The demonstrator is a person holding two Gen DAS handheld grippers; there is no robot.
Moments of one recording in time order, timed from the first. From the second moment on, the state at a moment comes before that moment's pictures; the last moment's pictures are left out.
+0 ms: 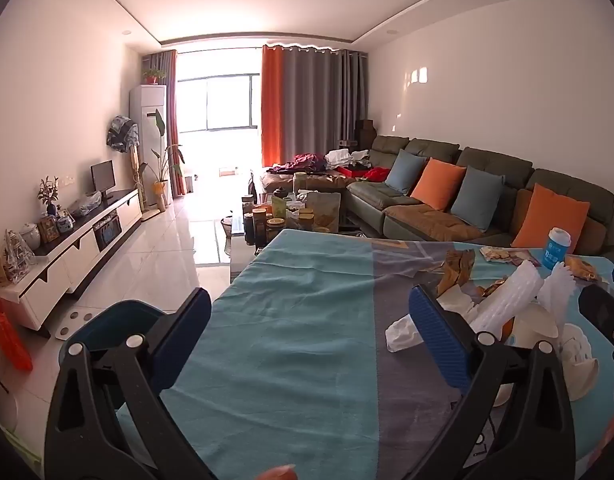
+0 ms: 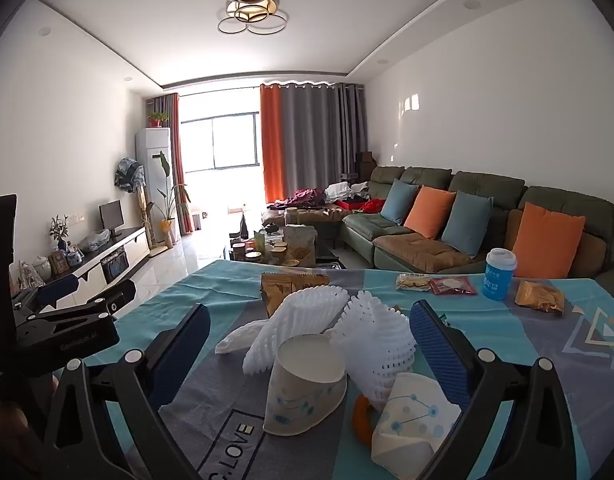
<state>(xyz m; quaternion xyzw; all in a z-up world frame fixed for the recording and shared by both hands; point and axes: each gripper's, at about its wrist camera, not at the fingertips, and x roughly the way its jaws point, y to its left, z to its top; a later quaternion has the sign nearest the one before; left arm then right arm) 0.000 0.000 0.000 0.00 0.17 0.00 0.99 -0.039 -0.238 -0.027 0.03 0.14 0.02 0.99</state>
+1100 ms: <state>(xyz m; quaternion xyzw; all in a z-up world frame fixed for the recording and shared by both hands) -0.012 0.002 0.008 -0.01 0.15 -0.01 0.99 -0.041 -0.240 -0.024 0.03 0.13 0.02 0.99</state>
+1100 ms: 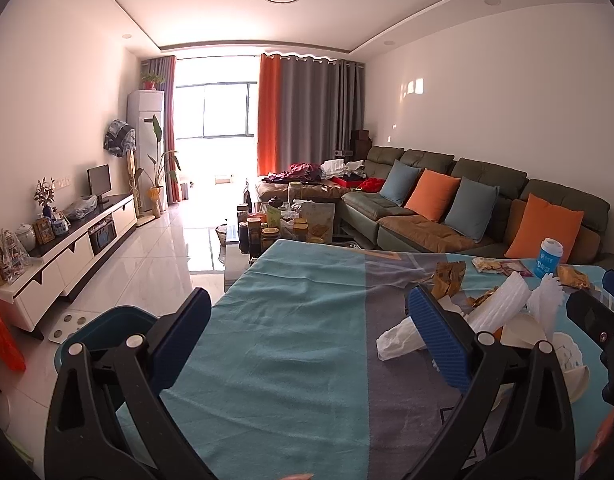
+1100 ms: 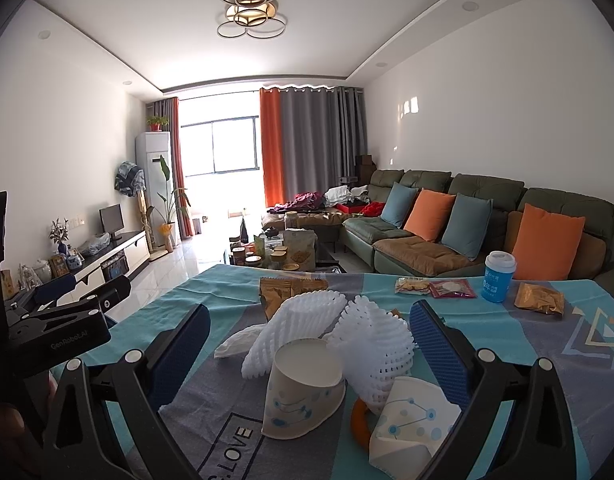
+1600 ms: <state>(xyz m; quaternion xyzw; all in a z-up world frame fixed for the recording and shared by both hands) -0.013 0.002 0.009 -0.01 0.15 -0.01 0.99 -0.041 -0.240 -0.024 0.03 0.13 0.02 0.99</state>
